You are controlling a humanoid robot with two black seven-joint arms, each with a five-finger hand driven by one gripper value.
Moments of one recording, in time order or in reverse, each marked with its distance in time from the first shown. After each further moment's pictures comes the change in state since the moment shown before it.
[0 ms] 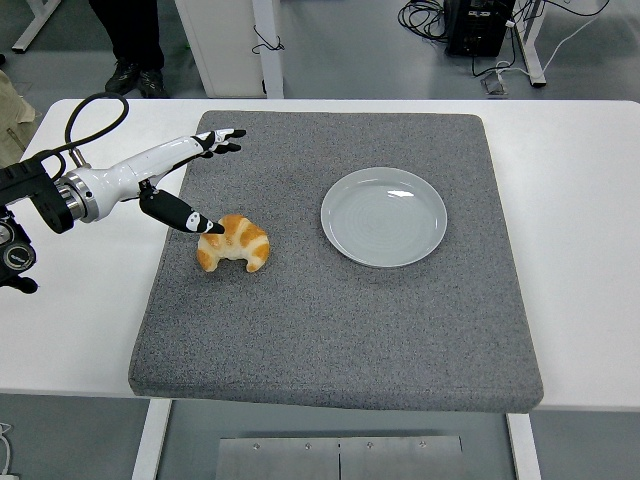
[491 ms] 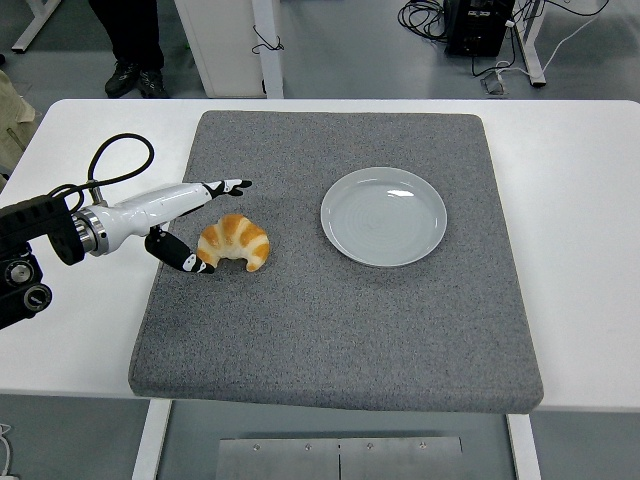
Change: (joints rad) left arm 0.024 -0.039 0.086 0.044 0.228 0.044 -0.002; right arm 0.000 0.000 0.000 0.000 0.000 0.000 0.000
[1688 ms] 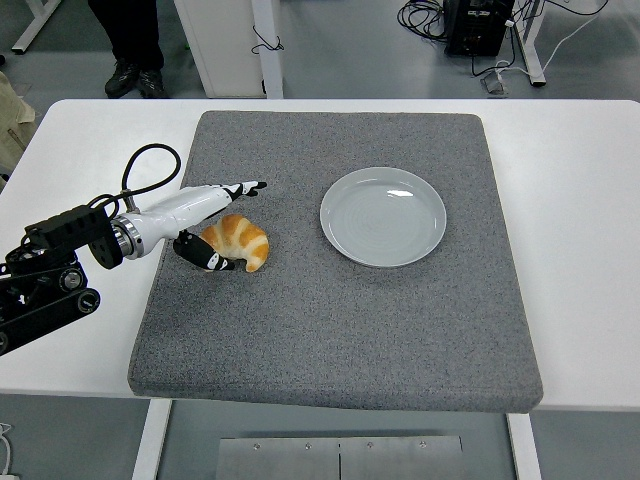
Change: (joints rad) left arm 0.034 -0.156 0.008 0.177 0.064 0.071 -0.020; right arm 0.000 0.000 0.000 0.000 0.000 0.000 0.000
